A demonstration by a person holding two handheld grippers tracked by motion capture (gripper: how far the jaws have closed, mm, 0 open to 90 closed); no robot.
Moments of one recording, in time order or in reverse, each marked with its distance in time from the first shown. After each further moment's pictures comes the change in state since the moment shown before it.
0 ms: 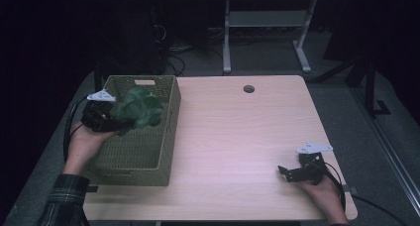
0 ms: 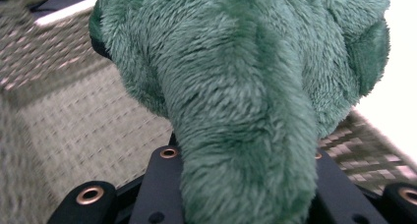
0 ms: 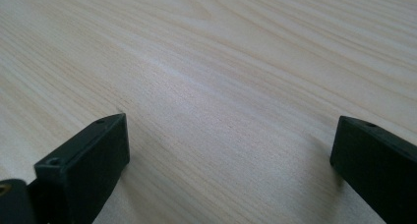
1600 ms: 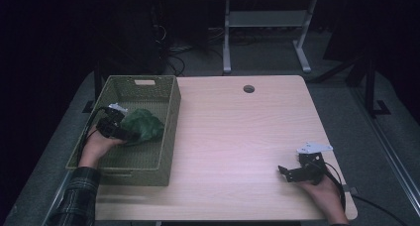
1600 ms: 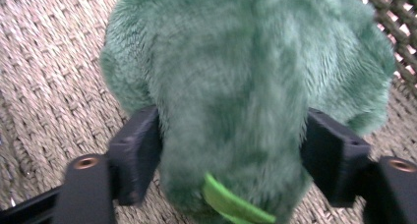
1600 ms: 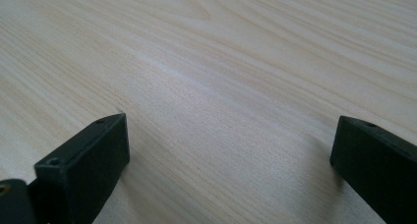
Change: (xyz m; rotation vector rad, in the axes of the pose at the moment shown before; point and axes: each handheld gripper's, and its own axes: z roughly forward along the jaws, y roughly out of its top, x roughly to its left) left arm 0.038 -0.034 0.075 0.200 0.038 -0.048; right arm 0.000 0.000 0.000 0.000 -0.001 0.001
